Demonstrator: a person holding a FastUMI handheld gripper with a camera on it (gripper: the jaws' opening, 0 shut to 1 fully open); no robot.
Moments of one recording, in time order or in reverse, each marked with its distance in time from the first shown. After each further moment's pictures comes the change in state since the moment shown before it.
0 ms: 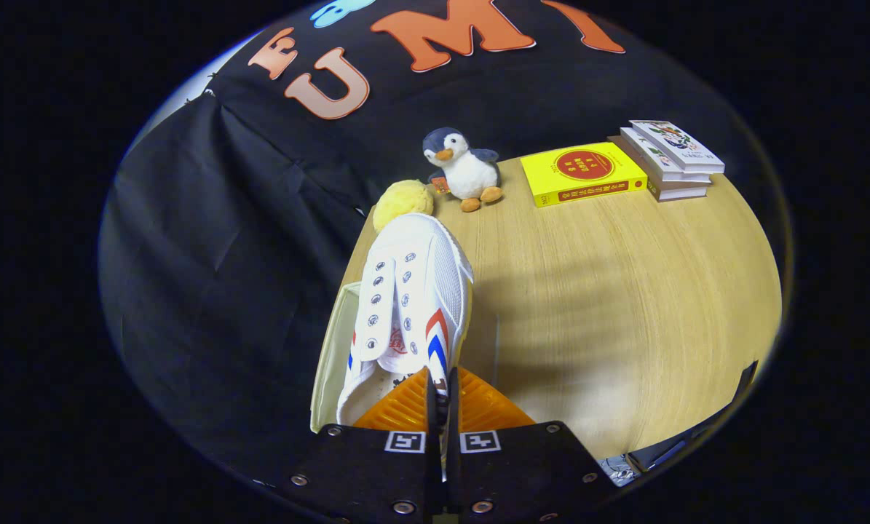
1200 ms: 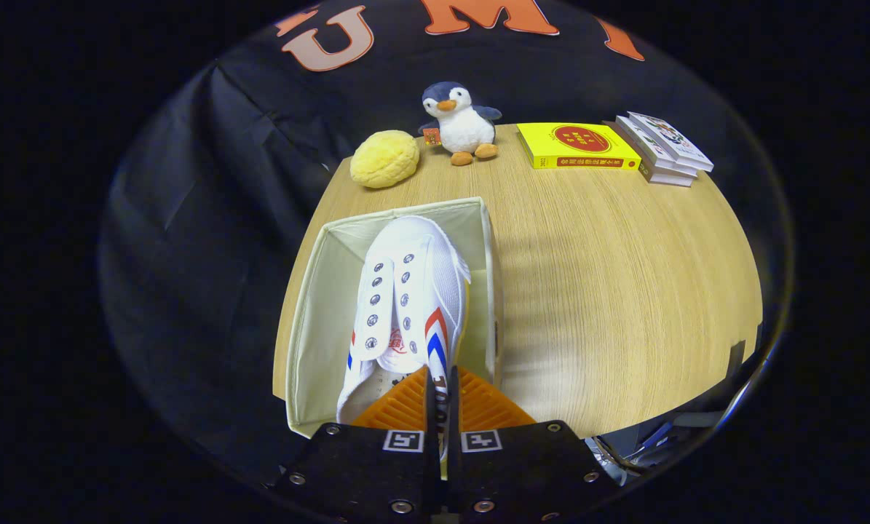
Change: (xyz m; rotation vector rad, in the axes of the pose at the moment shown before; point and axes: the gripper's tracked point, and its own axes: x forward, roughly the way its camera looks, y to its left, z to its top) arm 0.035 0.015 -0.056 -0.051 0.134 -0.234
